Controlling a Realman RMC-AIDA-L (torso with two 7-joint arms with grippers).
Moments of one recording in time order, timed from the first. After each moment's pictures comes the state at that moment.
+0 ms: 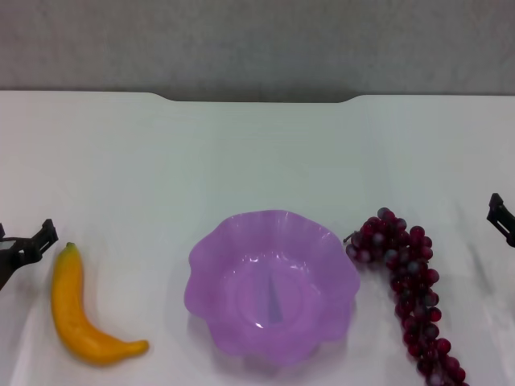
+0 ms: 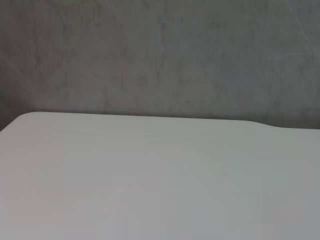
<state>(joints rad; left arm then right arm) -0.46 -2.05 -1.78 -0.16 0.15 -0.63 2.70 0.40 2.01 0.84 0.23 -2.24 -0.90 0.13</state>
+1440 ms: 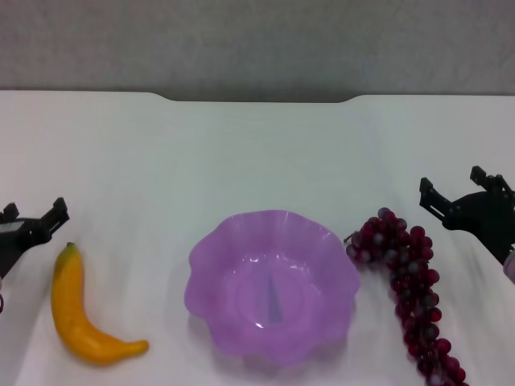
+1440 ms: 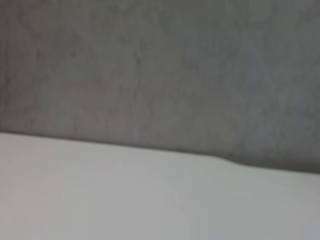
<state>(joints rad) -0.38 -2.04 -1.65 -0.33 0.16 -0.63 2.53 0.35 1.95 0.90 0.60 -2.41 -0.68 0.02</state>
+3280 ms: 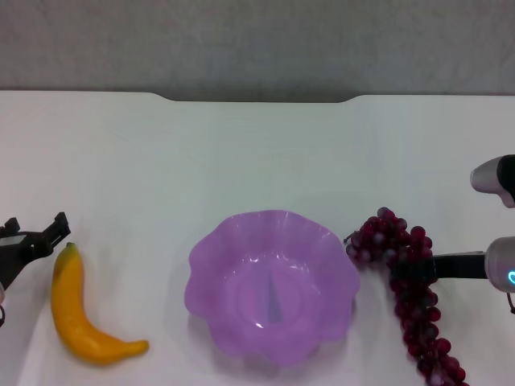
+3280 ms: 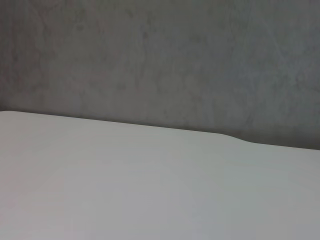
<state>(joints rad) -0.41 -2.05 -1.66 -0.26 0.15 -0.63 2.56 0.38 2.00 1.54 1.04 -2.35 0.76 -0.32</state>
